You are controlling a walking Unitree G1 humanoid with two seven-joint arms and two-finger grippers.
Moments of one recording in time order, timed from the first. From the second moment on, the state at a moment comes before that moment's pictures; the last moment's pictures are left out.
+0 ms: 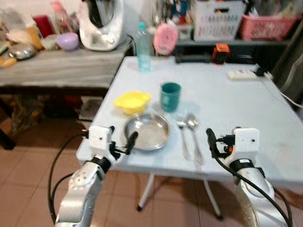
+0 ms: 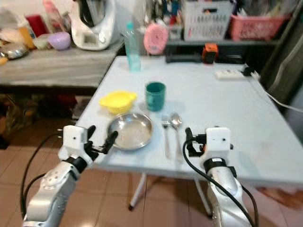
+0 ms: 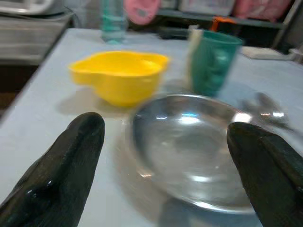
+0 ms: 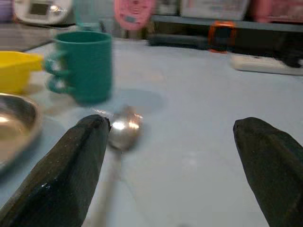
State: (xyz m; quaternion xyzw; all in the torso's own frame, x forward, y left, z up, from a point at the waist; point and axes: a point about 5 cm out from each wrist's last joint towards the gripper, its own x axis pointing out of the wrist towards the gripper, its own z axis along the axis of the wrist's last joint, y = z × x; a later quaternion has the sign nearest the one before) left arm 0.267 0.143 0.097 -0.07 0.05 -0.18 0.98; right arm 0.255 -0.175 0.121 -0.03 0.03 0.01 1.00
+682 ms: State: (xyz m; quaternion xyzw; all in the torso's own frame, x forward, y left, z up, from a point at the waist) left arm 0.258 0.178 0.099 -0.05 0.03 -0.14 0.99; right arm 0.257 -0.143 0.122 -0.04 0.02 0.11 0.99
